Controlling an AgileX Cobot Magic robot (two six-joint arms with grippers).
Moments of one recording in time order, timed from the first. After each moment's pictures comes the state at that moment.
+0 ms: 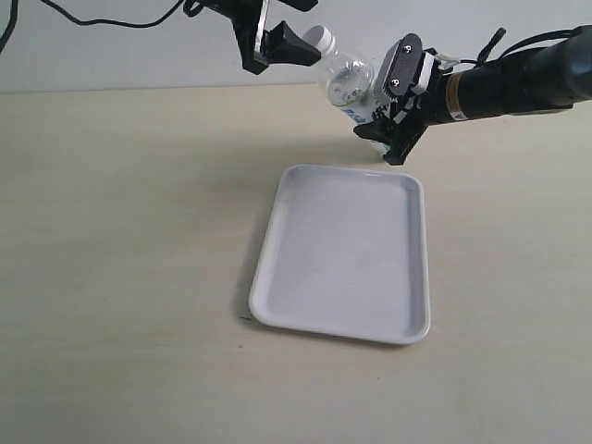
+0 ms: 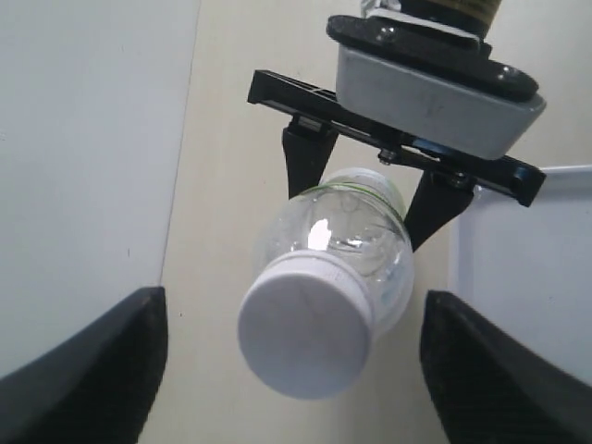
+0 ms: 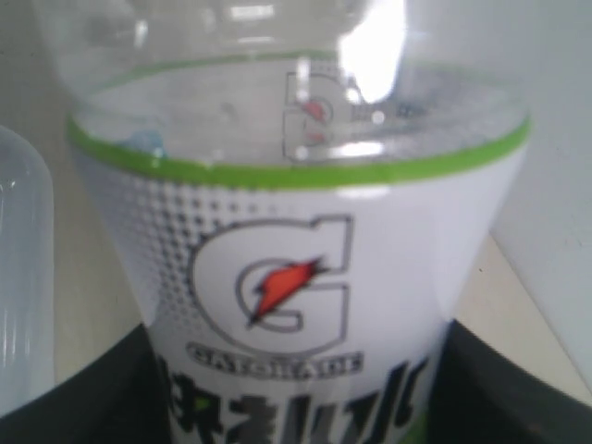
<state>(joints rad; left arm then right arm) -0.38 2.34 -2.21 -0.87 0.98 1.72 -0.05 2.29 -1.48 -1.54 -0.59 0.56</state>
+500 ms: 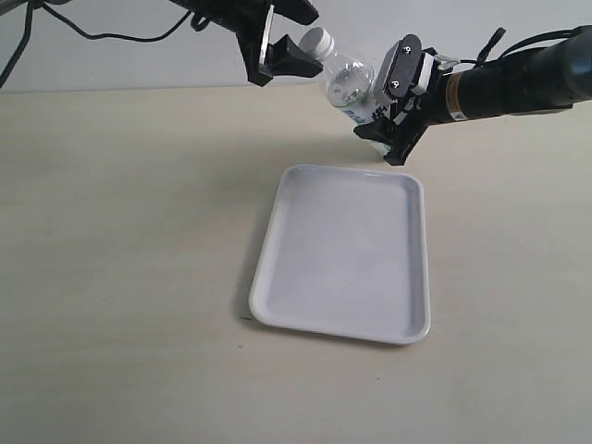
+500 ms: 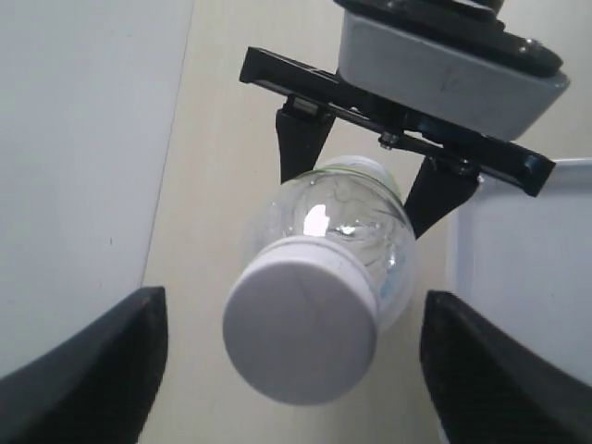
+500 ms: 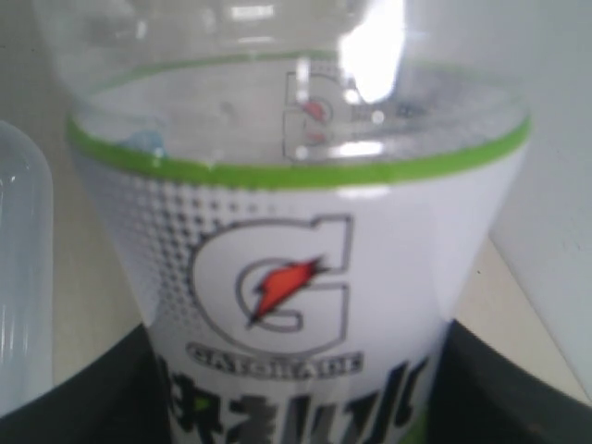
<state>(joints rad) -0.38 2.37 -2.21 -0.89 0.96 1.72 -0.05 2.29 -1.48 -1.54 -0.59 0.55</state>
